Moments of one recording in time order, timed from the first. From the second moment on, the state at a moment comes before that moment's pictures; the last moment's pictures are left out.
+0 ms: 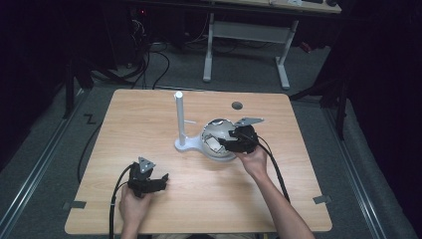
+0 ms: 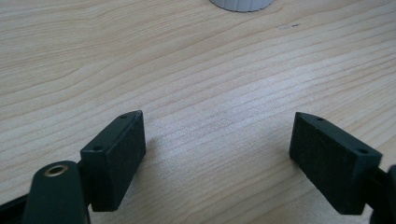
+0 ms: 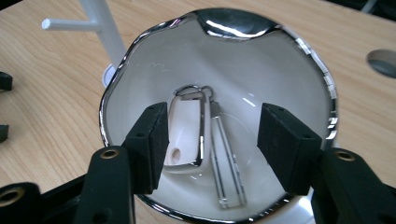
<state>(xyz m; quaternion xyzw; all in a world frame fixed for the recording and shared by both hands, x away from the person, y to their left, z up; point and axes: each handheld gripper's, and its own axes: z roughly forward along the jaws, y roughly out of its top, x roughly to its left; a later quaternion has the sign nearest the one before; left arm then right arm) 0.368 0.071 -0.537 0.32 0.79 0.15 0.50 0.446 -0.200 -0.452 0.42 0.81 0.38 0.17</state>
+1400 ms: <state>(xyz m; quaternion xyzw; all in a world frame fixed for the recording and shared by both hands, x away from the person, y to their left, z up) 0.368 0.071 -0.537 0.32 0.79 0.15 0.50 0.421 -0.256 -0.422 0.44 0.77 0.41 0.19</state>
